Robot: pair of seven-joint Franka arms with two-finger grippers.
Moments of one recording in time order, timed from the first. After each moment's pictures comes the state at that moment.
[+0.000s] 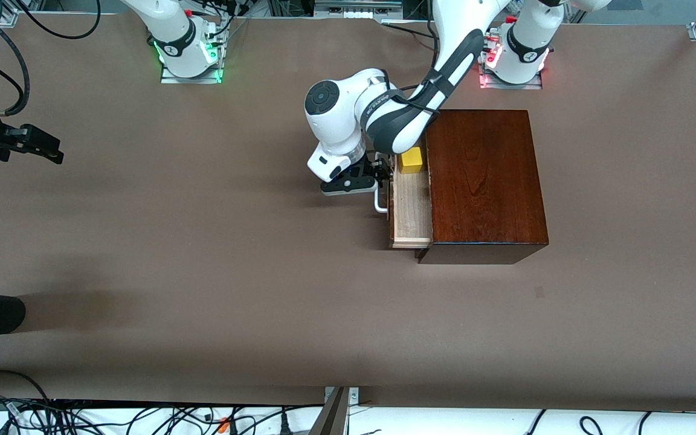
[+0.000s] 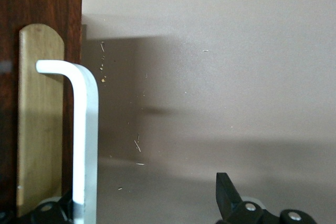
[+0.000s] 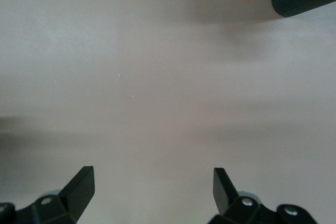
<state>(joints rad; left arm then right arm) -0.68 0.68 -0.22 -1.48 0.36 1.99 -1.07 0.11 0.06 -0.13 -1.58 -0.03 1.60 0.00</state>
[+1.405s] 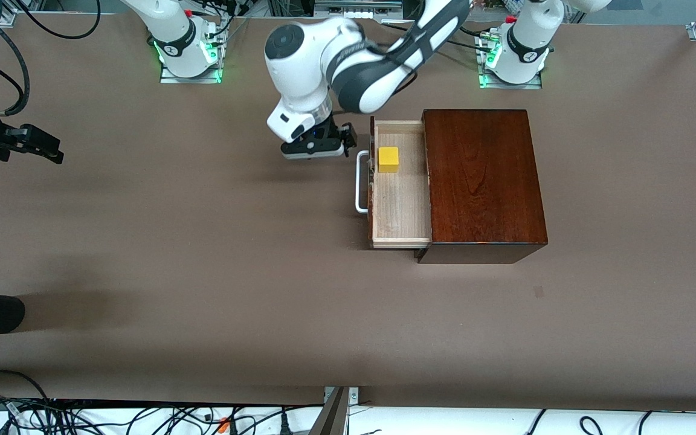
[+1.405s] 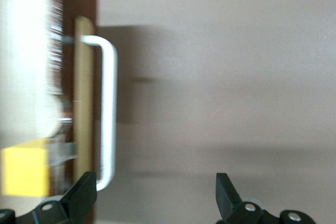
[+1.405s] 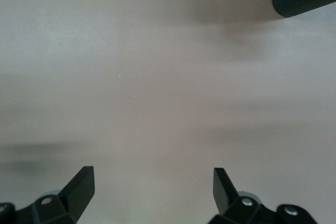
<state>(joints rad) -0.75 0.65 -0.29 -1.24 0.30 1.77 -1.10 0.11 0.06 -0.13 -1.58 -0.03 1.60 0.00</state>
